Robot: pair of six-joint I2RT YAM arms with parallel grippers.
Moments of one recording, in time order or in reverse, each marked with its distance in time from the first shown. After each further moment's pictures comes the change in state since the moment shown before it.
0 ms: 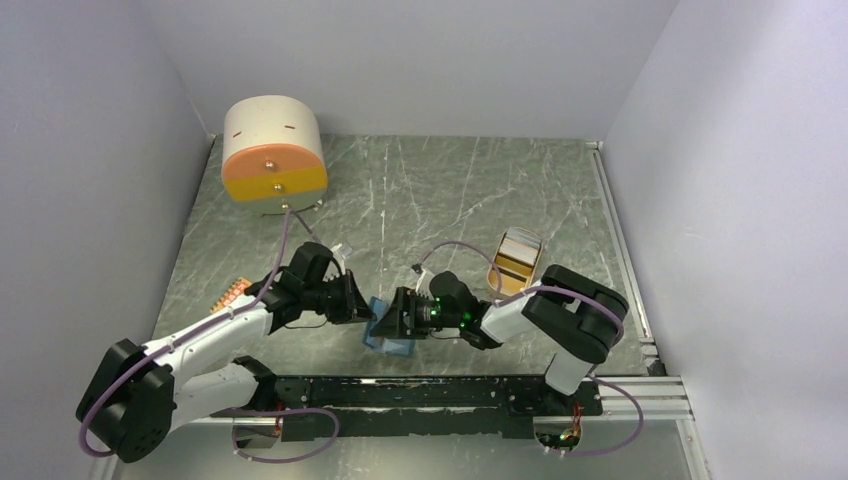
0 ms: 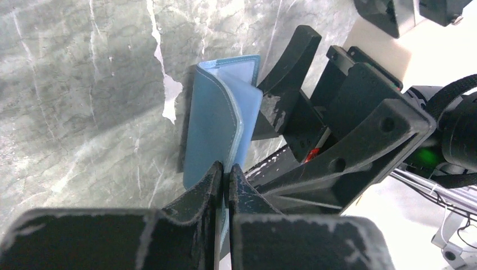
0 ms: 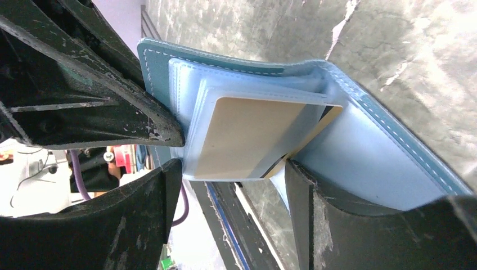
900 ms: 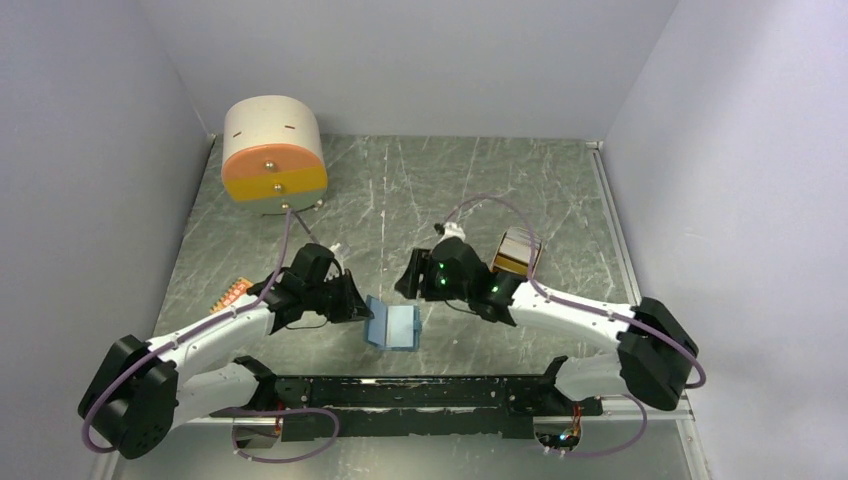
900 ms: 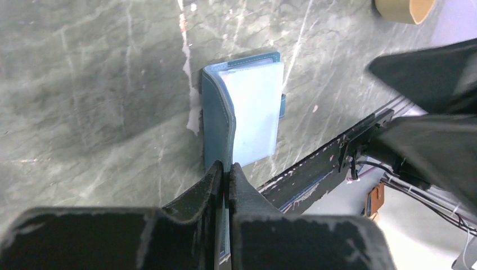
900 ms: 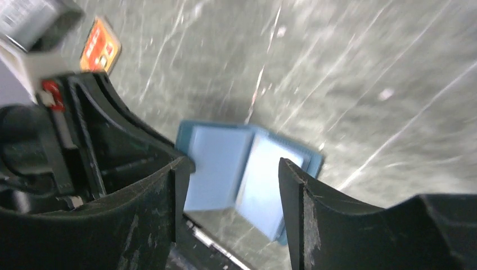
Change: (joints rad) left arm 0.000 0.008 -0.013 -0.004 -0.087 0.019; right arm -0.044 -0.375 0.229 -0.784 0.400 -0.207
